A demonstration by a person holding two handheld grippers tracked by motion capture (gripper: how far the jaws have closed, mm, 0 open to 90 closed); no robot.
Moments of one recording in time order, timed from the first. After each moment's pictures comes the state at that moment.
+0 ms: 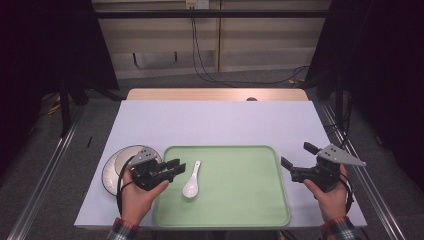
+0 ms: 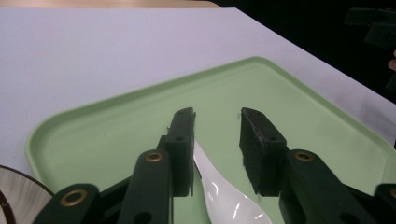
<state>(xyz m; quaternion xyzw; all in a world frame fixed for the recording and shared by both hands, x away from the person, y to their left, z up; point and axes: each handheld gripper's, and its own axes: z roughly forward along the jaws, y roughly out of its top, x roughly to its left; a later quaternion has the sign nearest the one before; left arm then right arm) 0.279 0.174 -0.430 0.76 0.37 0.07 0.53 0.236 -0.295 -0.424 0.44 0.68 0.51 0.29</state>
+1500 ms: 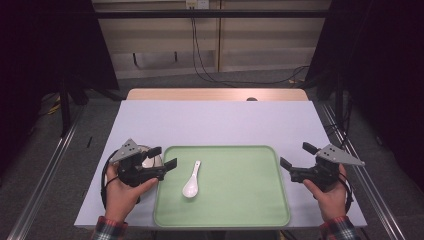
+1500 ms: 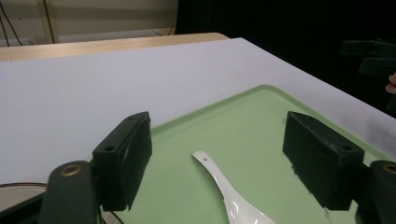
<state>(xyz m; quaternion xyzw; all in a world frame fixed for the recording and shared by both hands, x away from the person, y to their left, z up) 0.281 0.200 -0.405 0.74 0.36 0.11 0.56 0.237 -0.294 -0.424 0.44 0.68 0.51 0.29</state>
